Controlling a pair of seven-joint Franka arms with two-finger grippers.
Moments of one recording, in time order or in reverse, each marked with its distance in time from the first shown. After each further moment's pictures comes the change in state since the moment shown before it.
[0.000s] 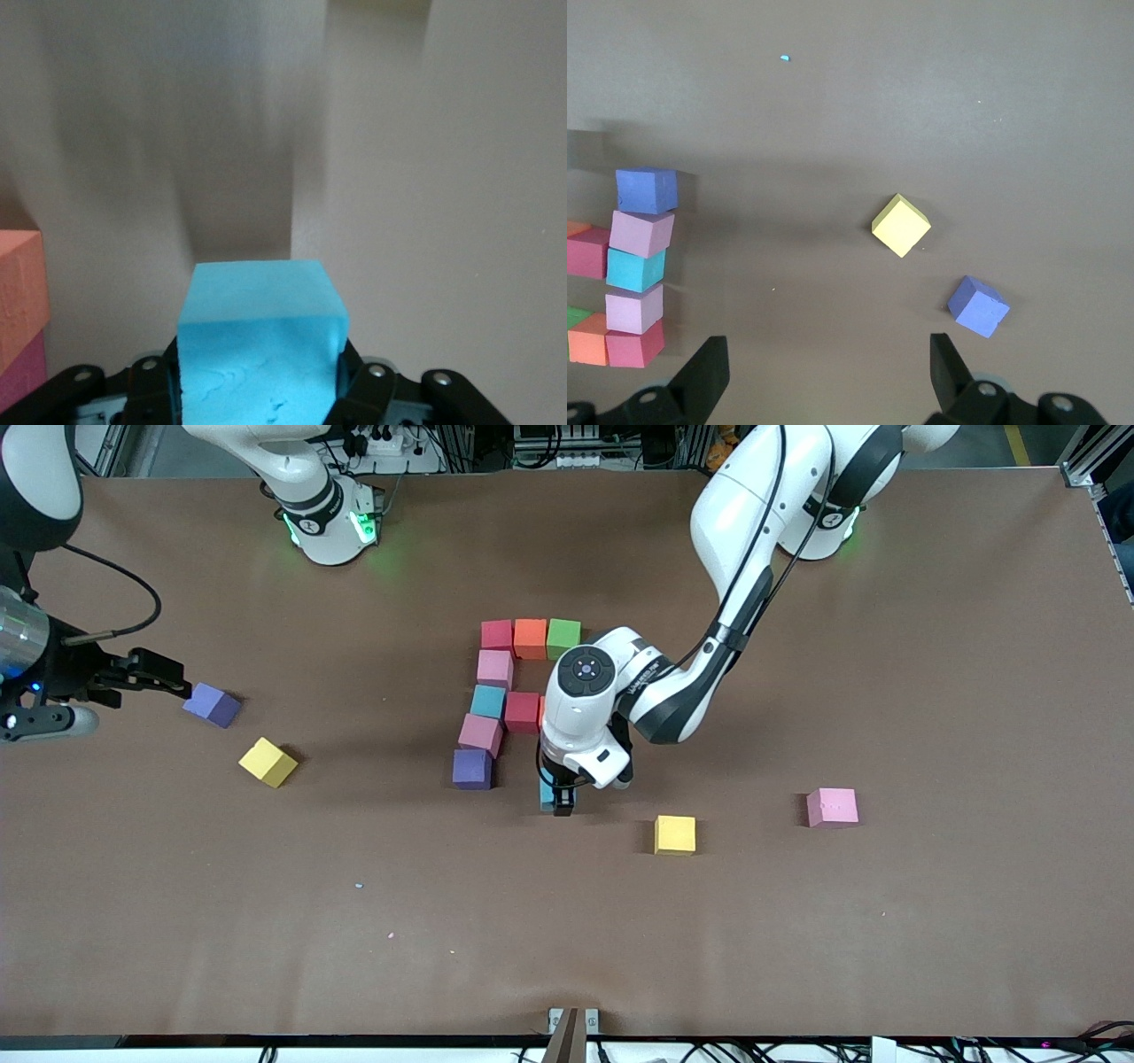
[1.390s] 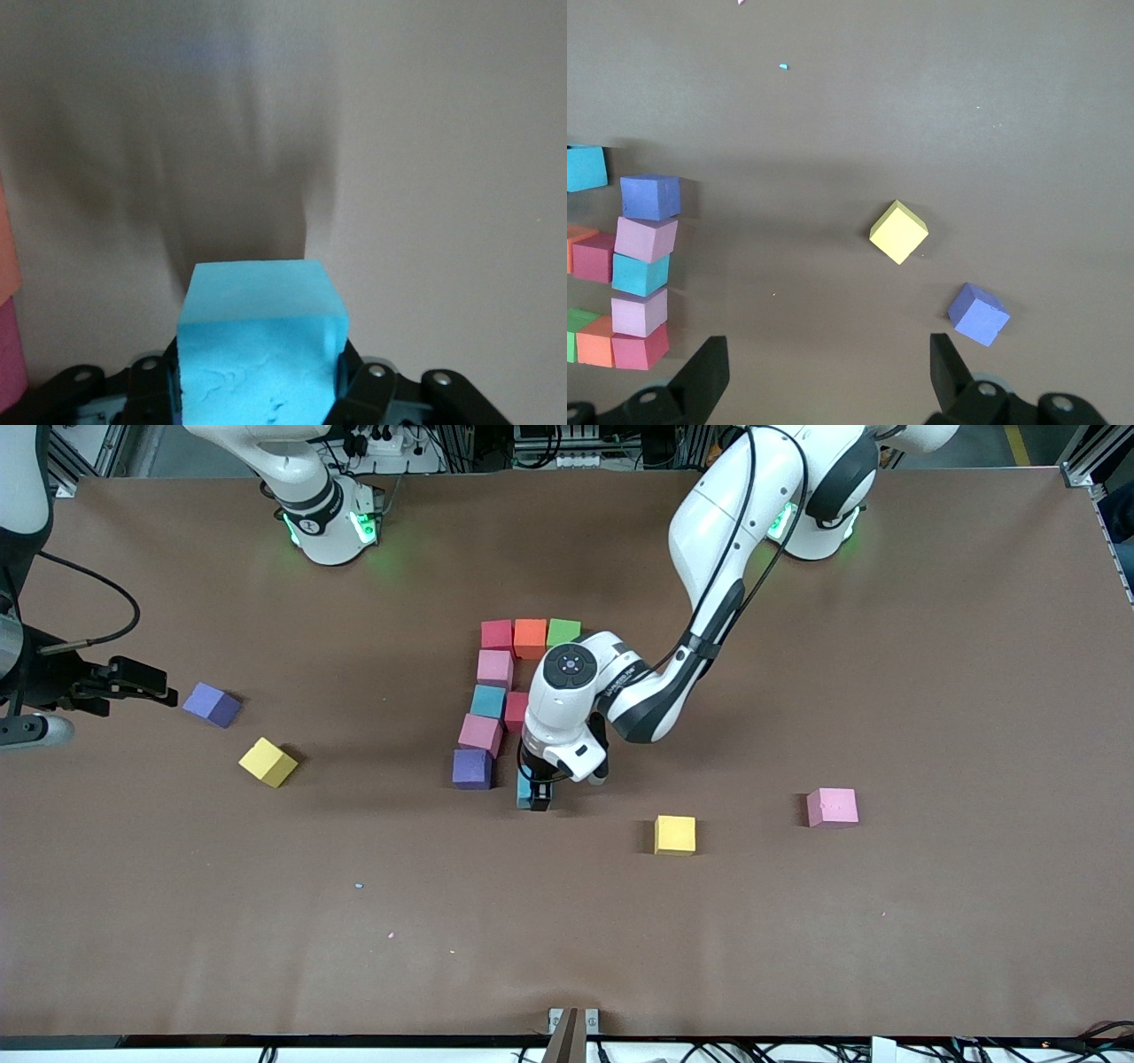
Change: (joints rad) left arm -0.047 0.082 0.001 0.028 0.000 0.128 -0.028; right arm -0.043 0.019 -0.004 0.028 0.032 -0.005 -0.042
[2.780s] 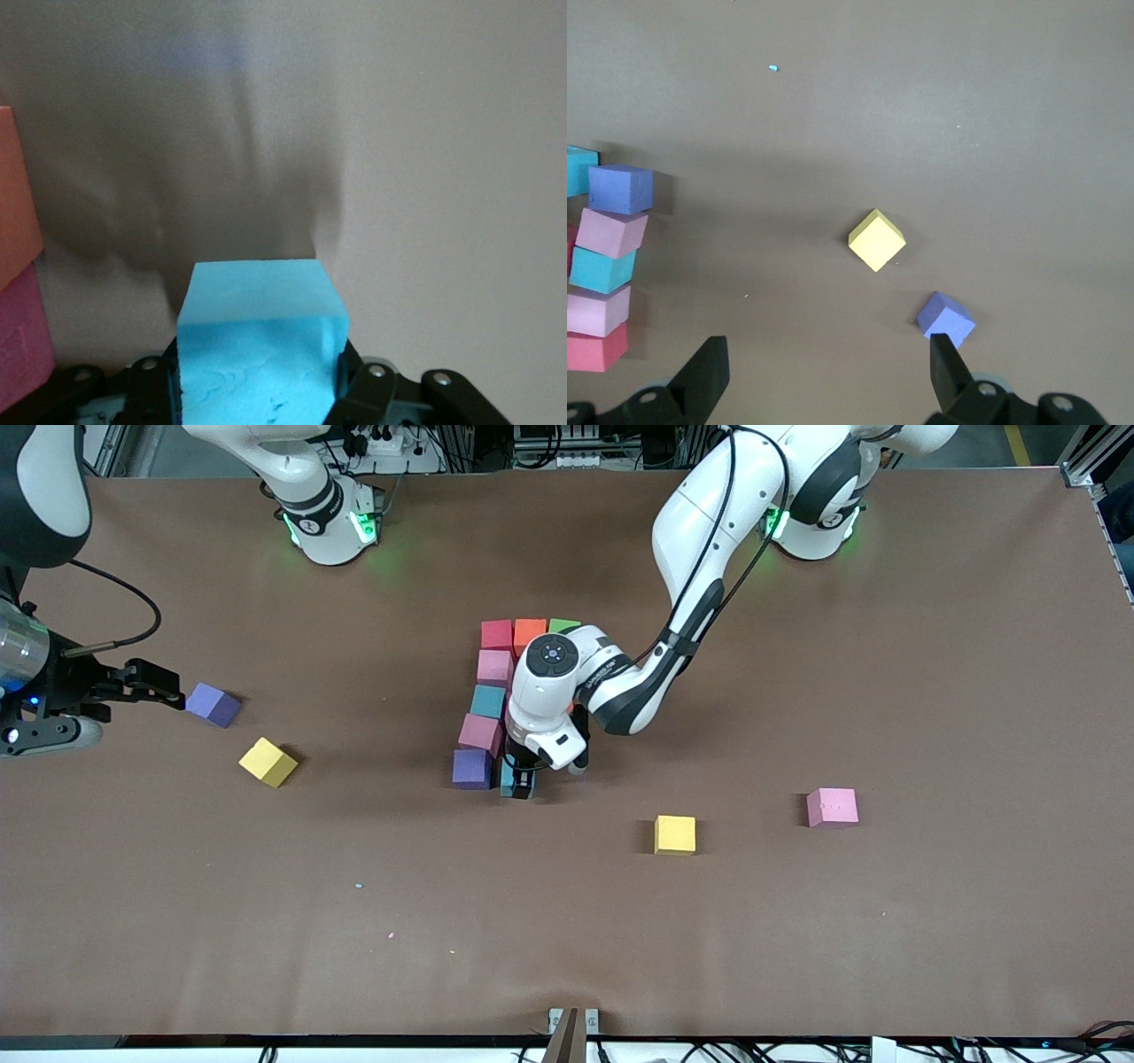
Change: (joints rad) left arm -0.043 0.037 0.001 0.020 0.000 0.033 -0.003; right arm 0.057 0.017 0.012 0.046 -0.106 -0.004 -0.010
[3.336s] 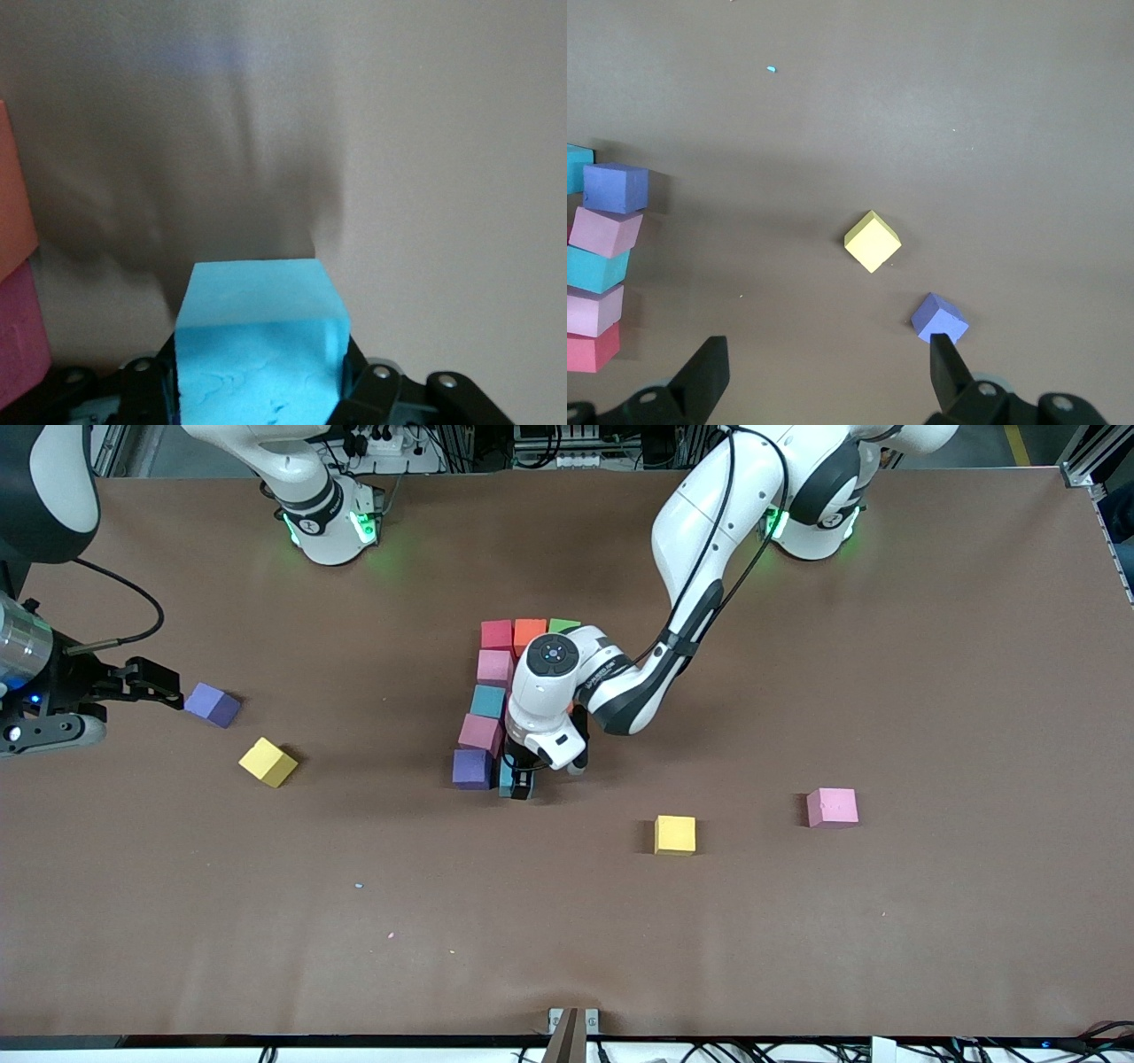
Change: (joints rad) left arm -0.001 0.003 0.000 0.000 0.000 0.011 0.000; right arm 0.008 0.000 0.000 0.002 -0.010 -0.001 -0.001
